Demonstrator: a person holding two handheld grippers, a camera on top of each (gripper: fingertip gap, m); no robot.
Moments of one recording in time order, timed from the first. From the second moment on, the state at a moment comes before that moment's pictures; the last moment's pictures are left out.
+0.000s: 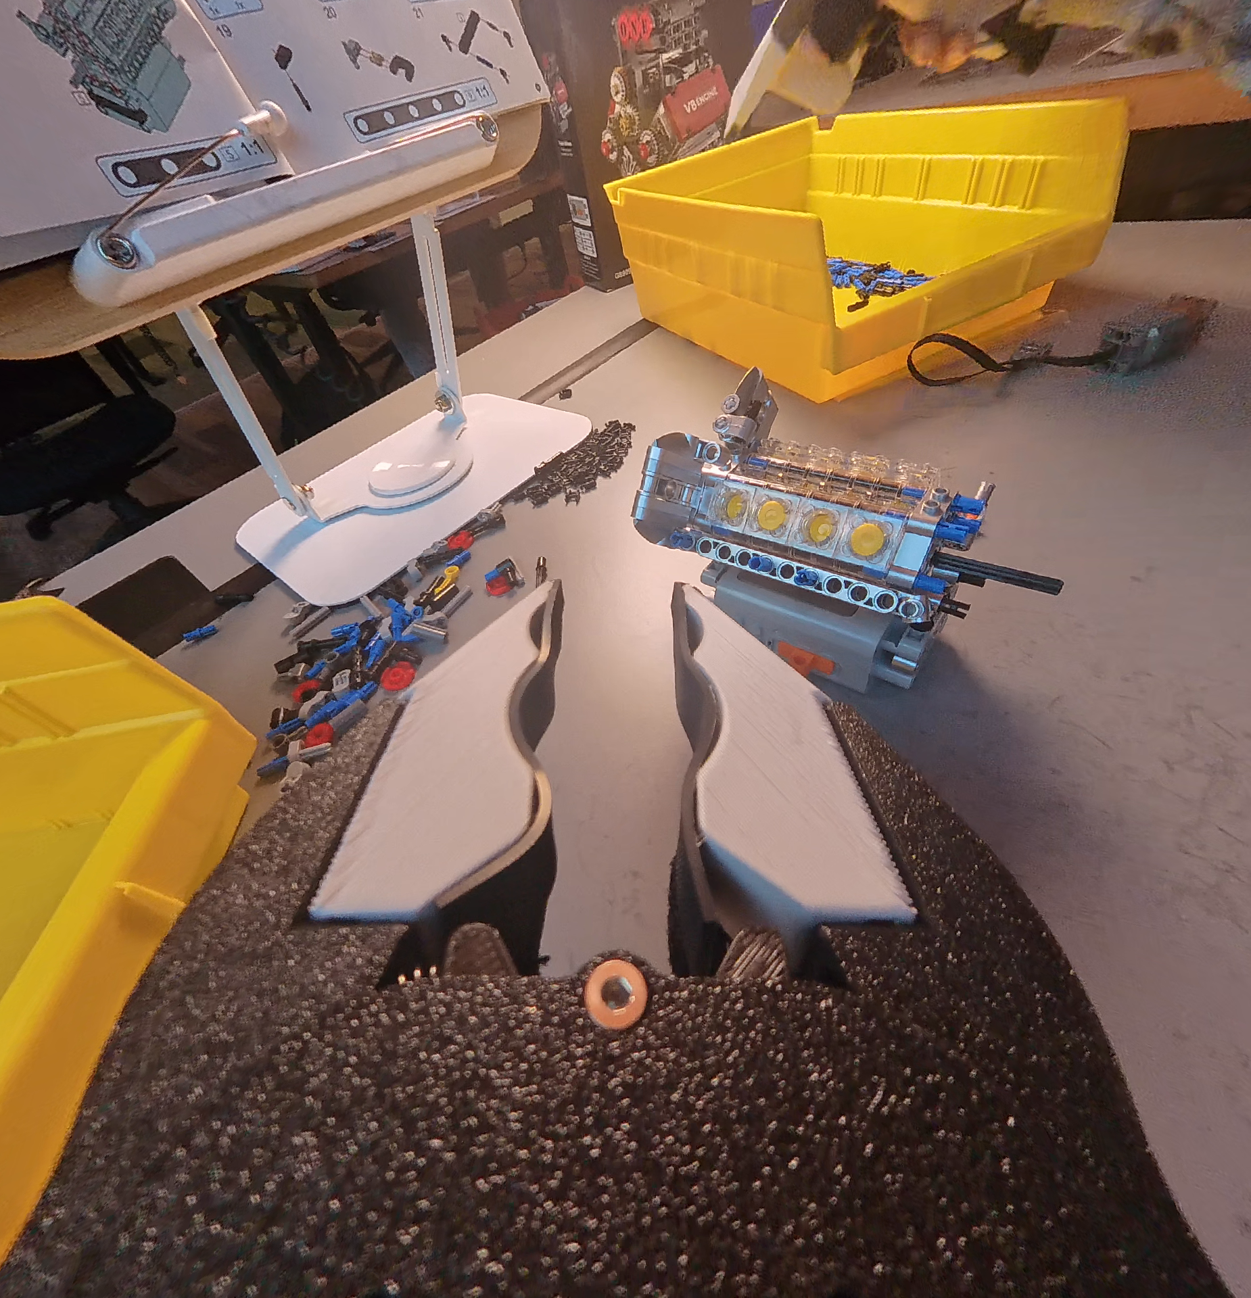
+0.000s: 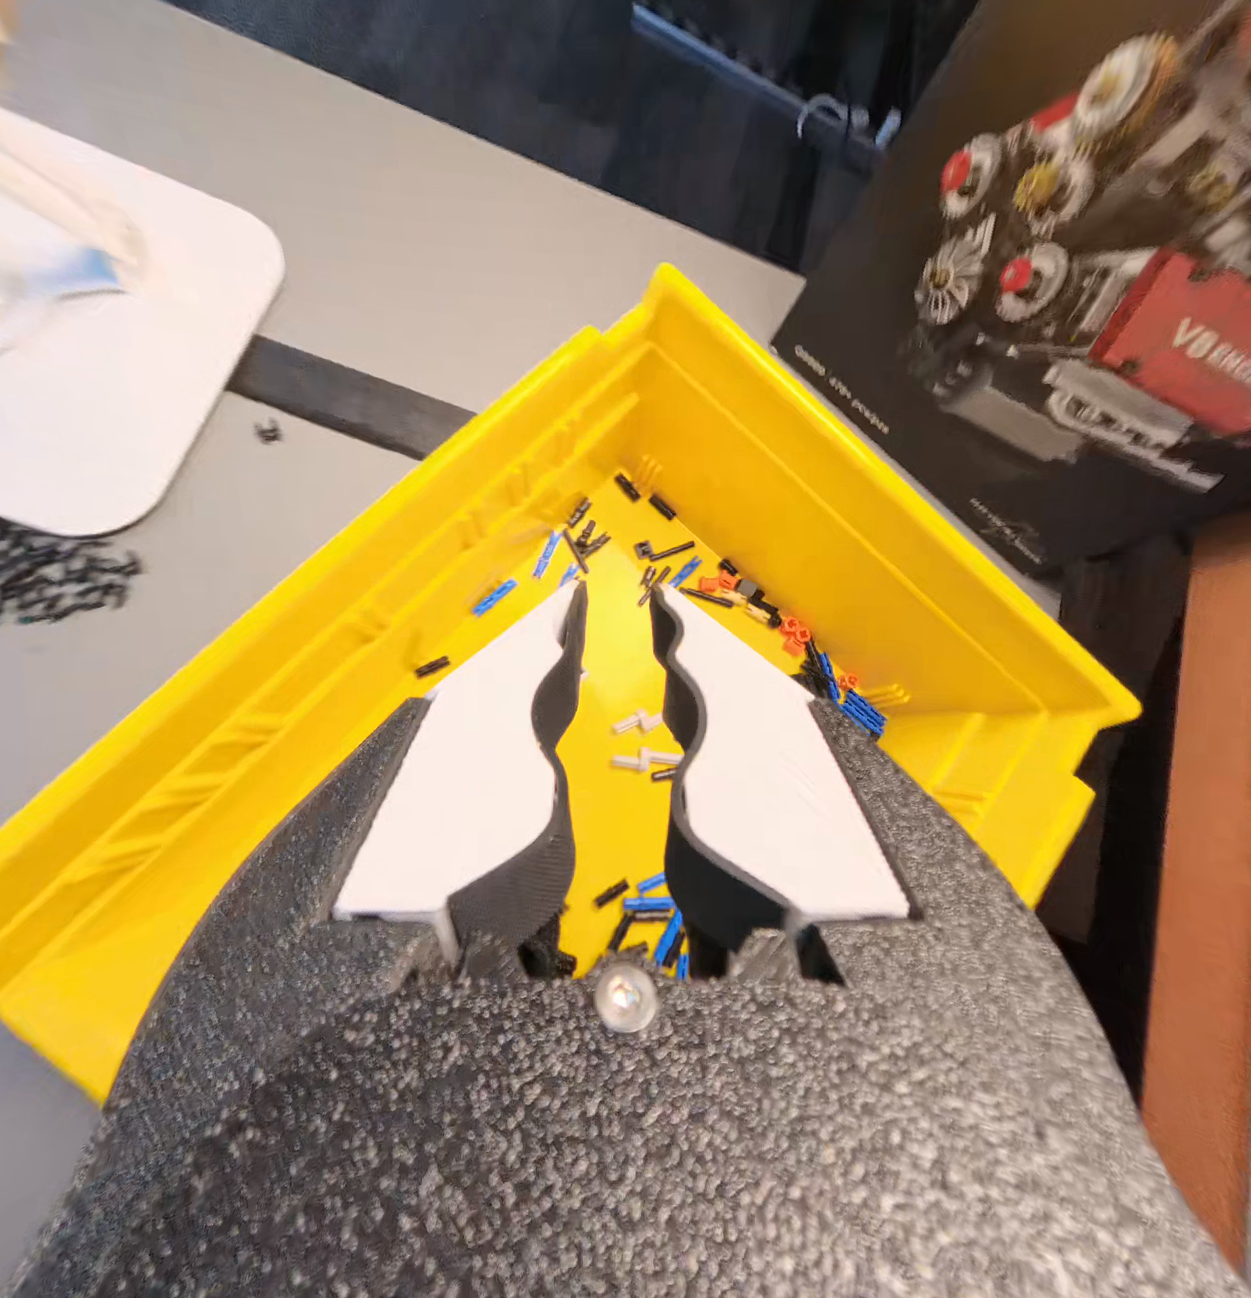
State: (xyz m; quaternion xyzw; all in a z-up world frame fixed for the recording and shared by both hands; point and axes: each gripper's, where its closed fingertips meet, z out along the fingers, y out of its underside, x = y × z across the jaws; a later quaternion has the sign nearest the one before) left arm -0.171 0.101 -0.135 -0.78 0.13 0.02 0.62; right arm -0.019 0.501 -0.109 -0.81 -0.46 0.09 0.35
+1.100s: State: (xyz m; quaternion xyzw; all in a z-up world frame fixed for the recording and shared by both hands) left arm -0.169 0.102 -0.136 -0.78 0.13 -0.01 0.61; right arm -0.059 0.364 -0.065 -0.63 -0.63 0.25 0.39
